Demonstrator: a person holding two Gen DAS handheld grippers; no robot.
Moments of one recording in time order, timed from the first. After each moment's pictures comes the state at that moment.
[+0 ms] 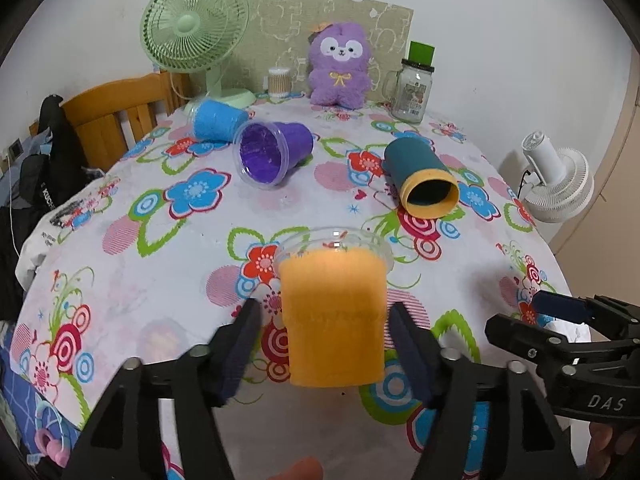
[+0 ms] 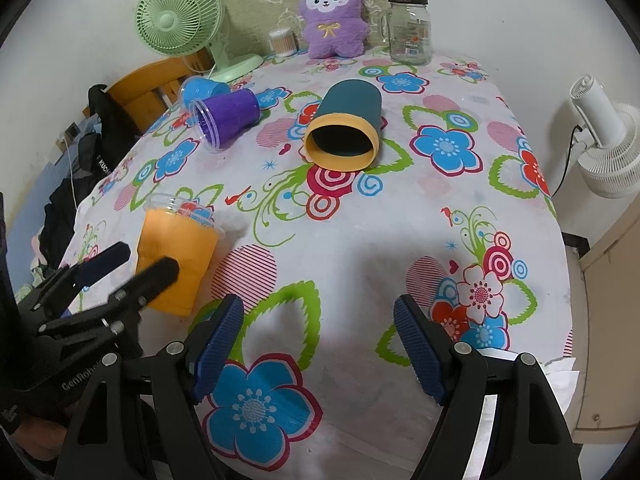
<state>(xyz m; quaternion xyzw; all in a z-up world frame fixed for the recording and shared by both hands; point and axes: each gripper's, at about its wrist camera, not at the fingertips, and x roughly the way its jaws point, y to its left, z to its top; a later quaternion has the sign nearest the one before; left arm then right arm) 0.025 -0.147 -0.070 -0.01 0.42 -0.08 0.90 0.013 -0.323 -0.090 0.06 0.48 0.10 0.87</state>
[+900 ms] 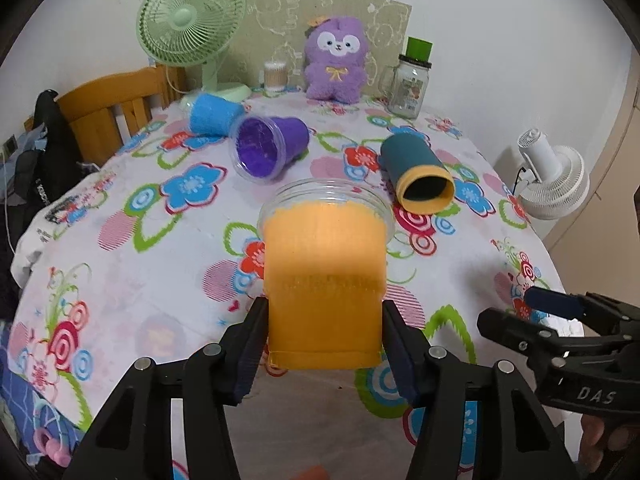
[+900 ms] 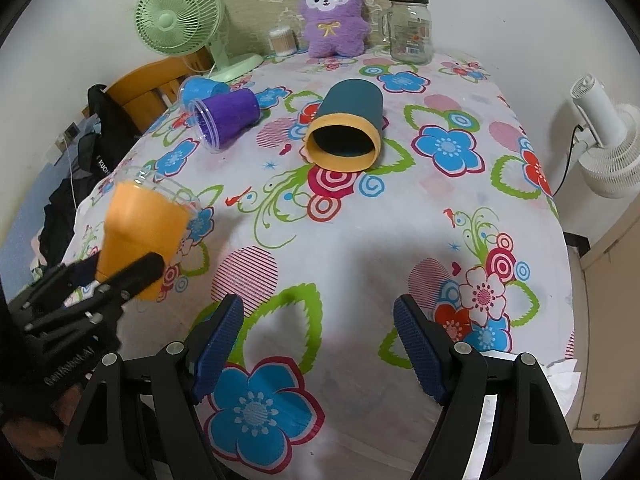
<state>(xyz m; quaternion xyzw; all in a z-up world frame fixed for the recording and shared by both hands) 0.025 -0.144 -0.064 -0.01 0.43 -0.09 0.90 0.016 -0.319 -0.089 0.06 0.48 0.10 0.87</state>
